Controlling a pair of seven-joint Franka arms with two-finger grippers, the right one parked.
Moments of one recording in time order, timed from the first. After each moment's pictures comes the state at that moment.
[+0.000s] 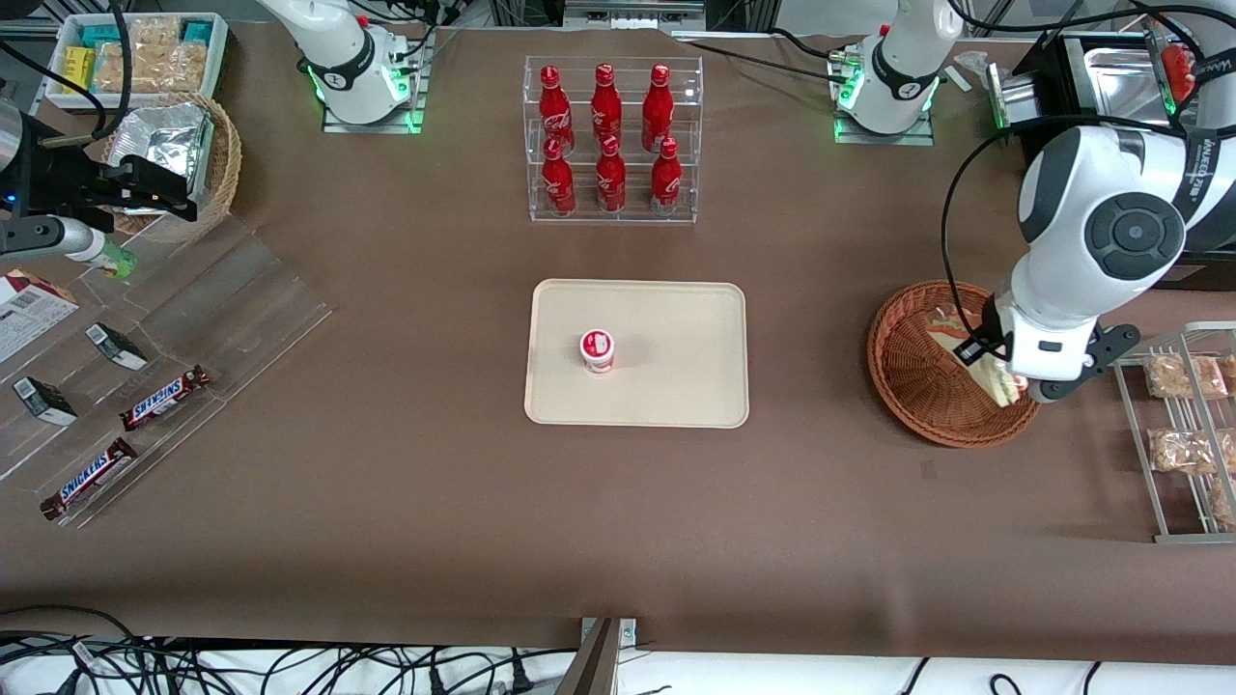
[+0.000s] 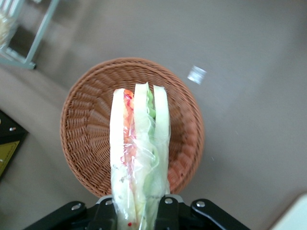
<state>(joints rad) 0.12 0.24 -0.30 -1.77 0.23 1.89 -0.81</state>
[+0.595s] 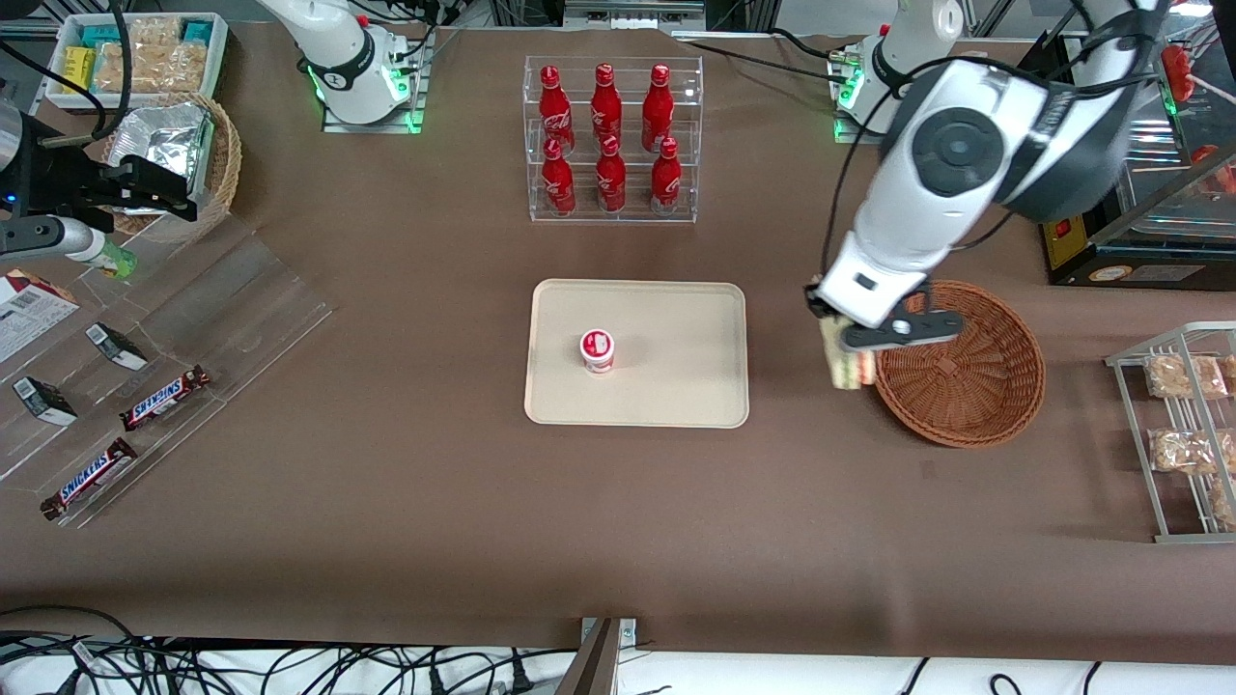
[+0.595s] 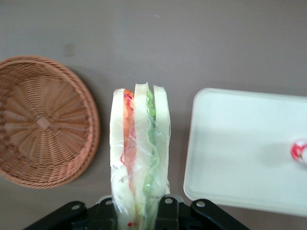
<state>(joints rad) 0.08 0.28 -0.58 -1.69 0.20 1.87 -0.61</state>
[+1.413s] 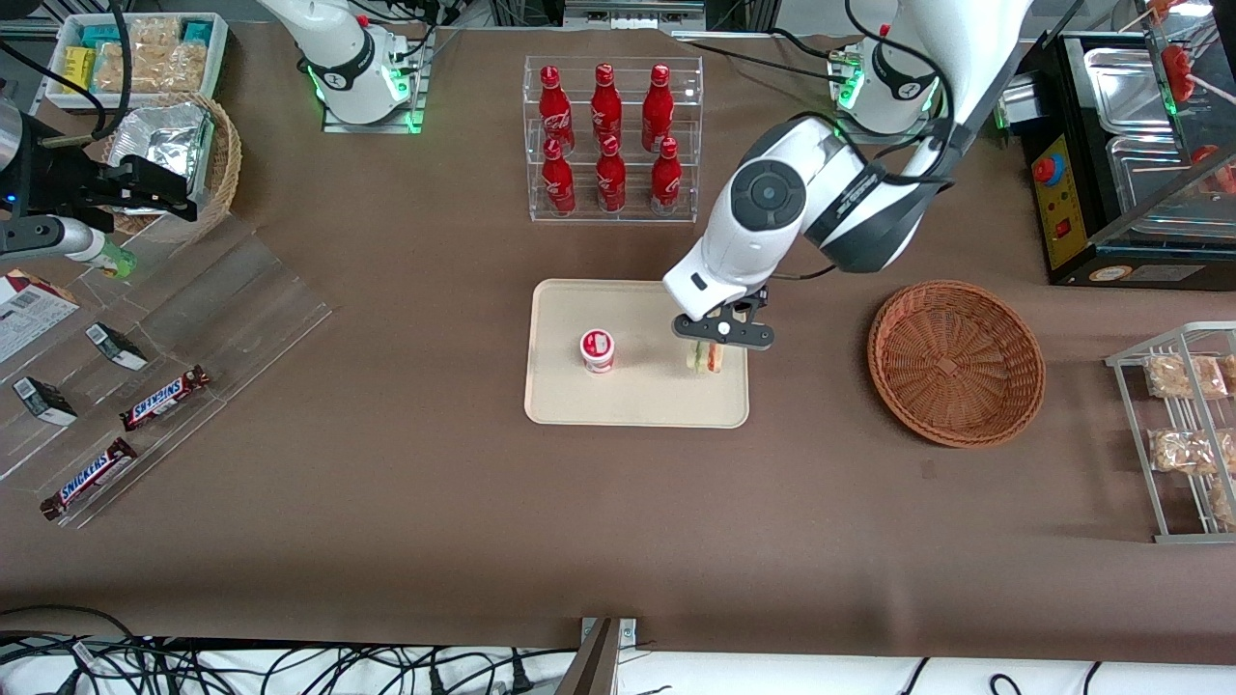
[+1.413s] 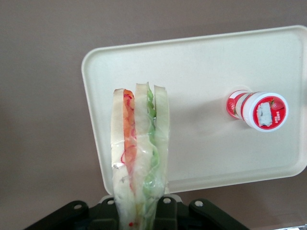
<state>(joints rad) -0.11 0.53 -0.59 -1.67 0.20 2.05 -0.63</state>
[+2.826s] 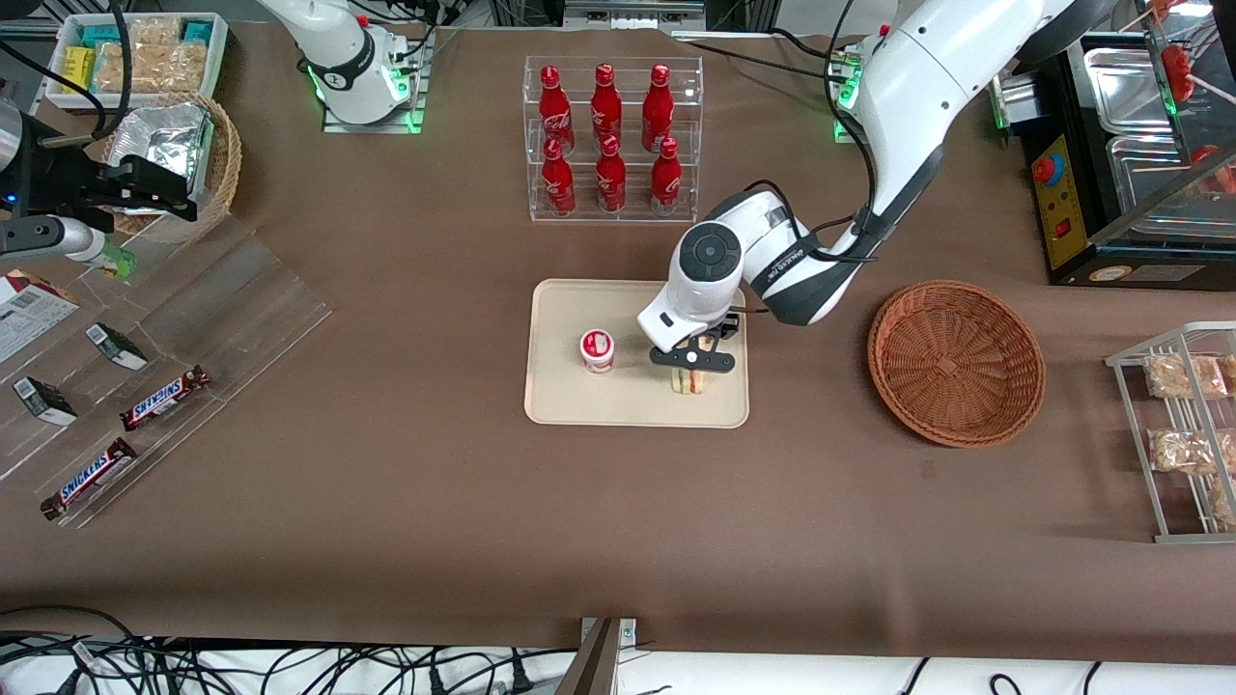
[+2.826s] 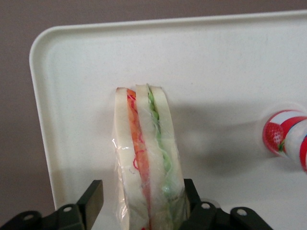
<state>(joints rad) -0.15 0.74 -0.58 -1.65 0.43 2.20 -0.87</state>
